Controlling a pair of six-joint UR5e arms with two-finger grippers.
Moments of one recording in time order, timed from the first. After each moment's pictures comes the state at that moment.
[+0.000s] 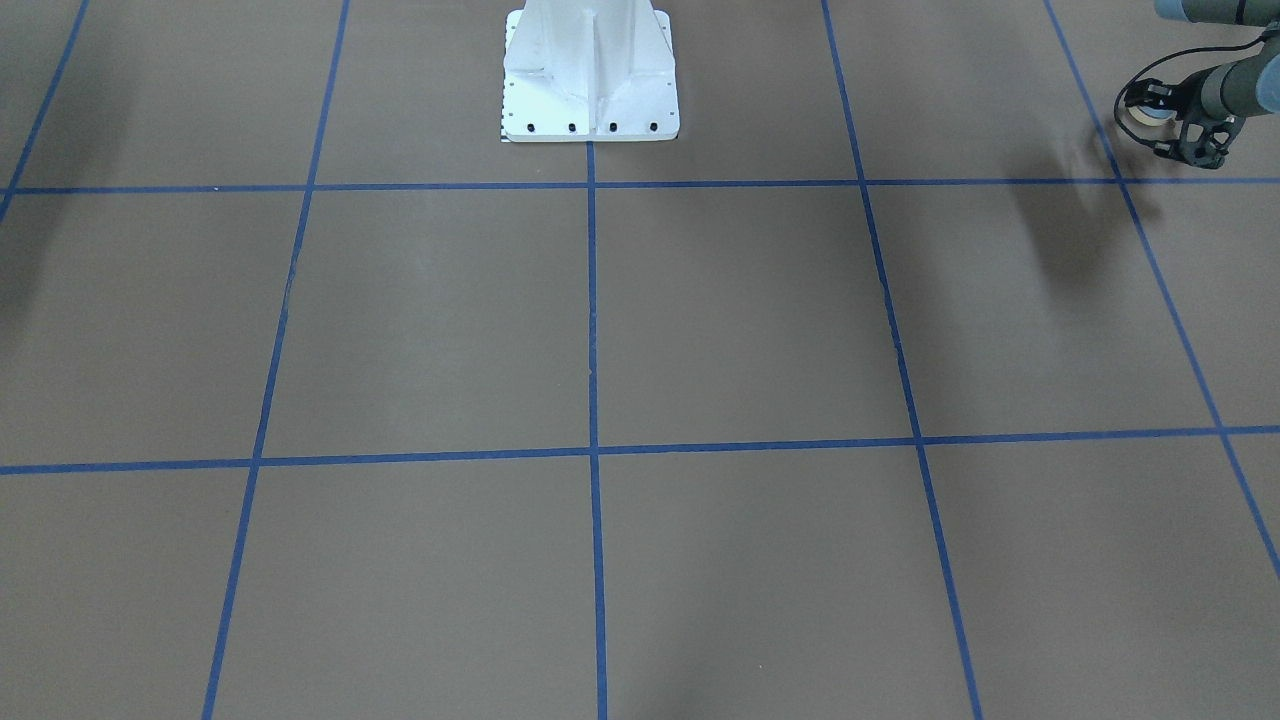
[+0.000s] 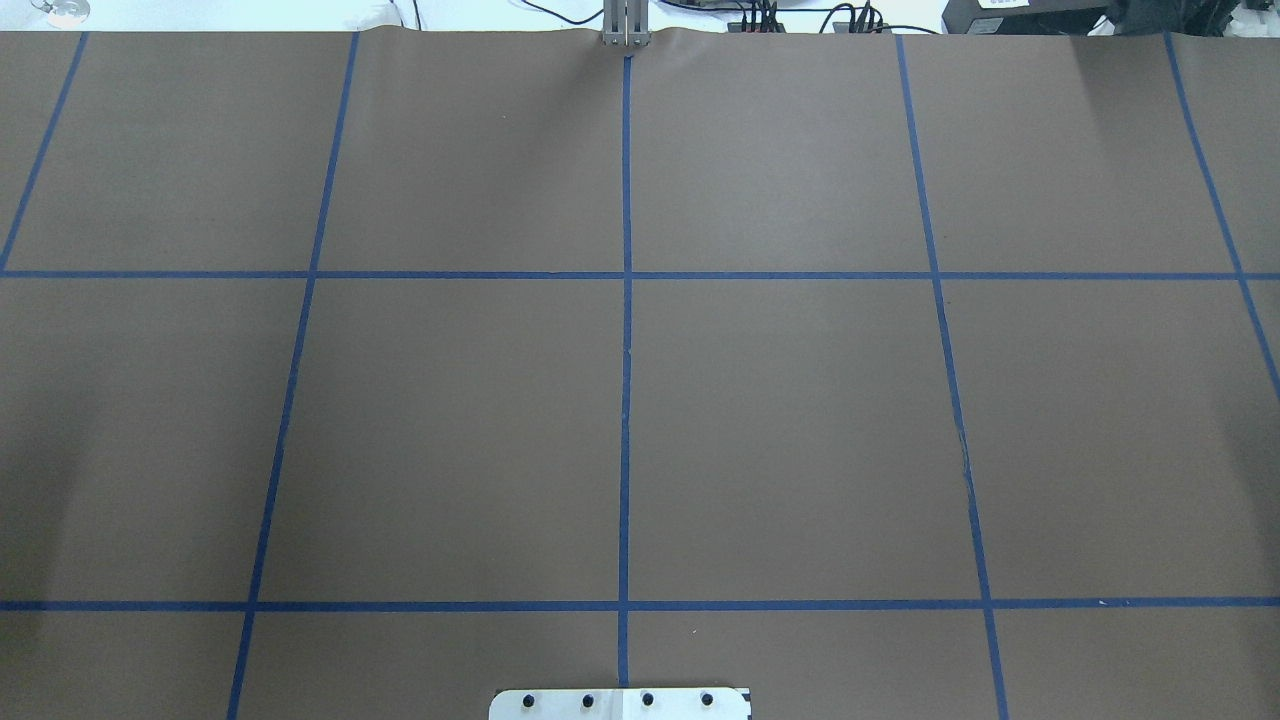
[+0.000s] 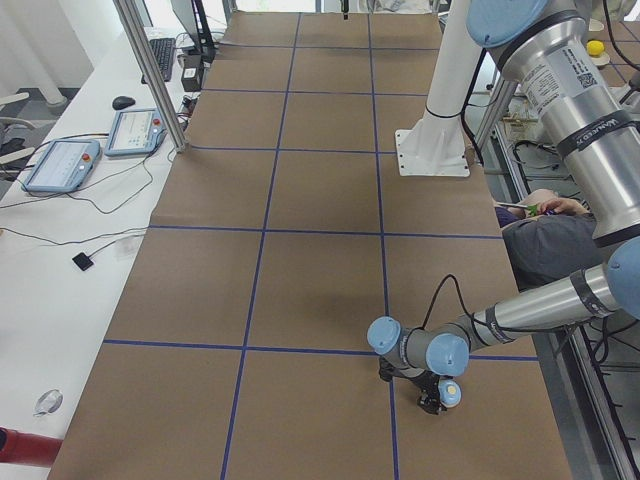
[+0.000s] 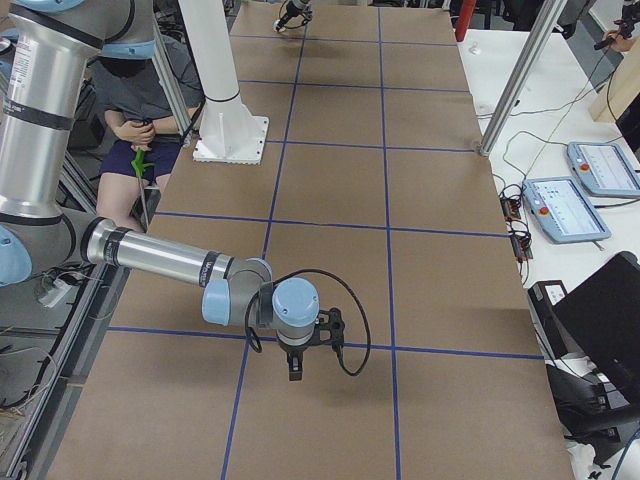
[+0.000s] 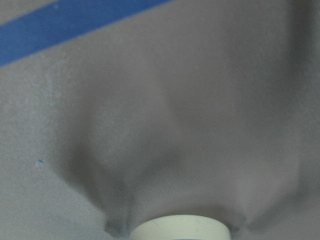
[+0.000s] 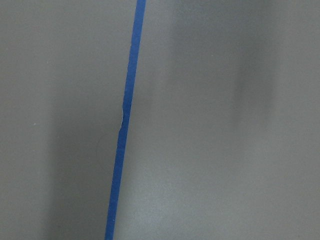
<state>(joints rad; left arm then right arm) -0.78 -1.03 -1.51 -2.01 -2.38 -0.12 1.54 -1.88 1.66 -1.40 2.37 -0.16</state>
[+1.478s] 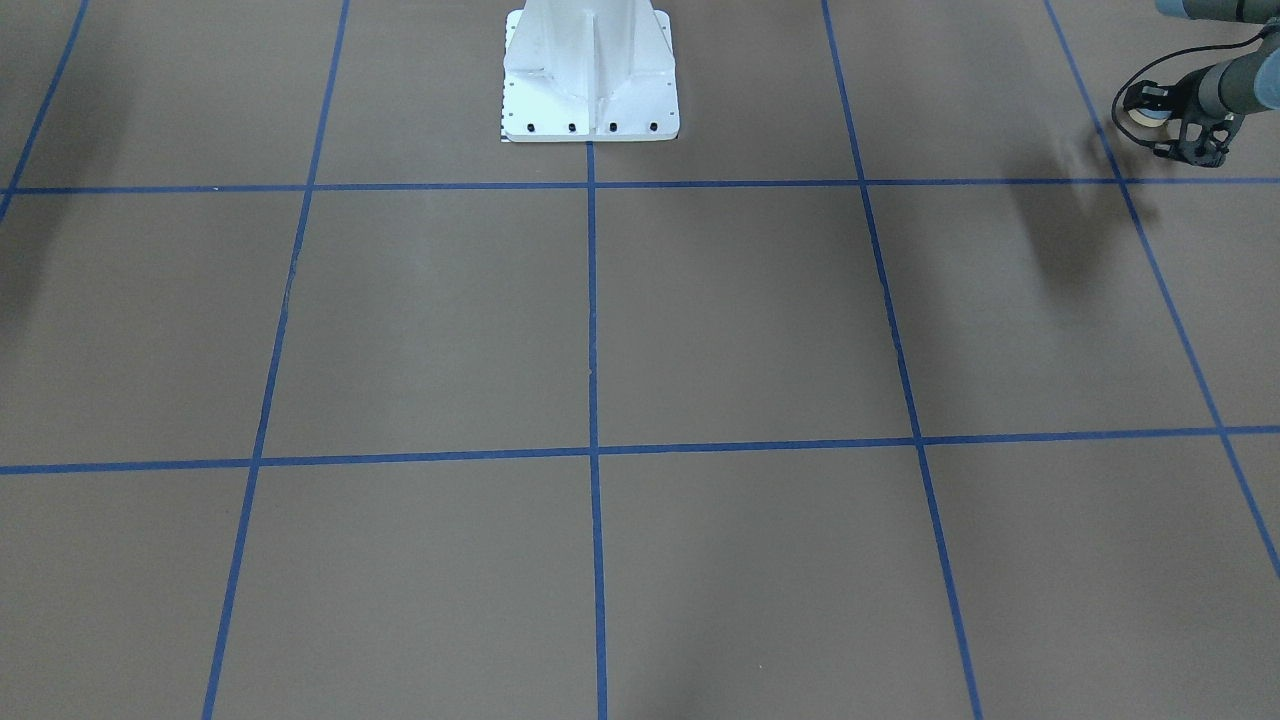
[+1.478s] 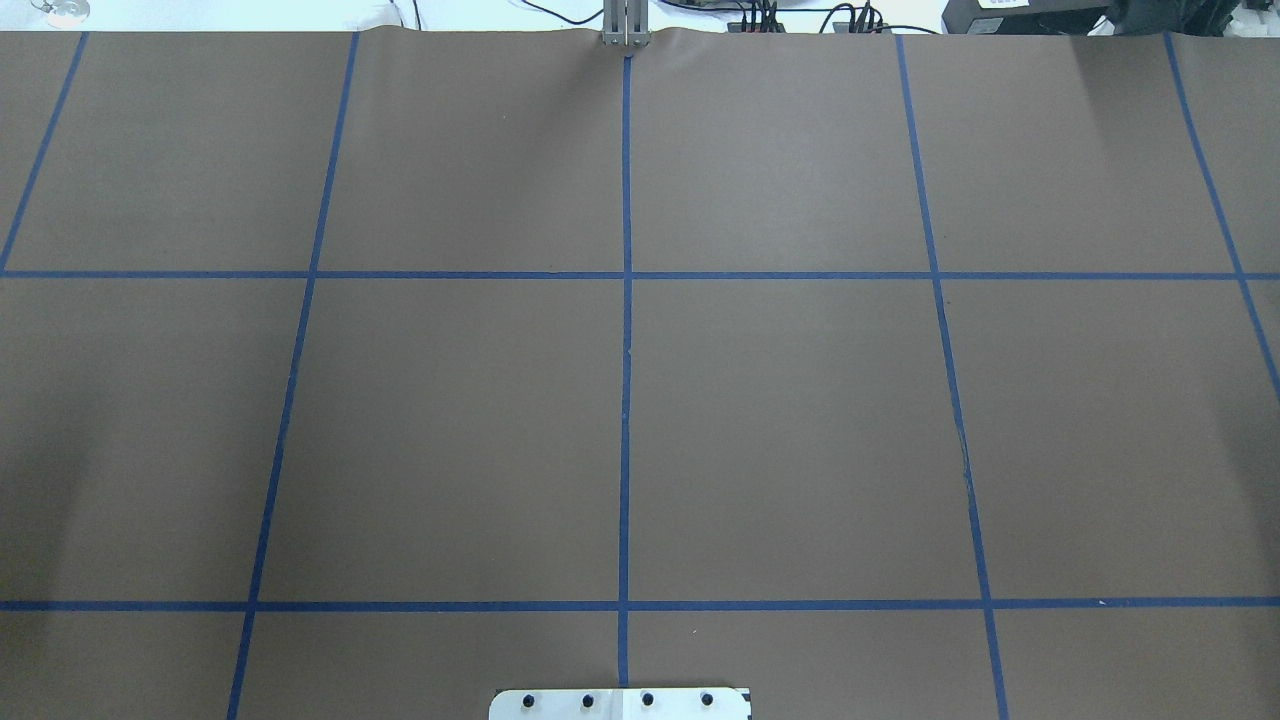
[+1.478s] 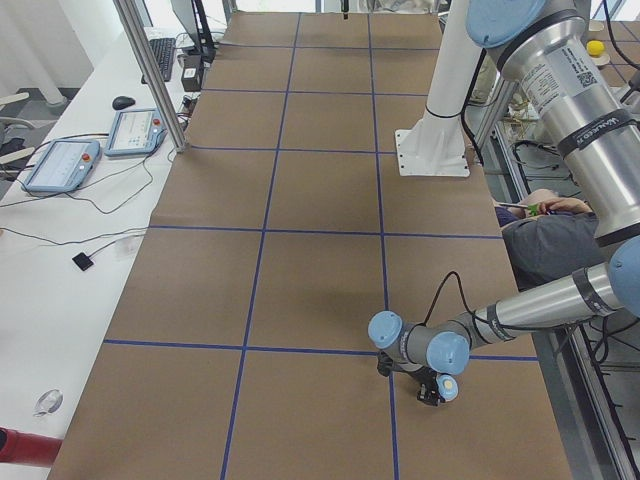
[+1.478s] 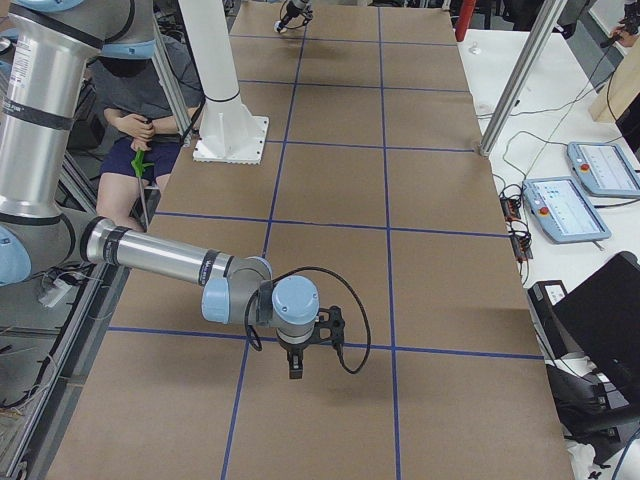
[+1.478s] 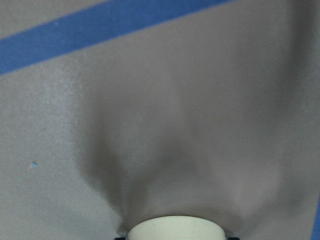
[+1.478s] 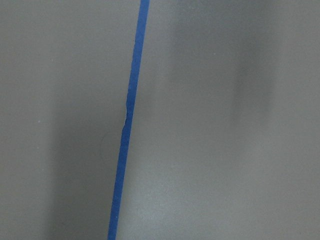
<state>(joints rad) -0.78 -1.01 -1.55 -2.06 -2.38 -0.19 1.54 -1.89 1.67 -1.41 2.37 -0.16</state>
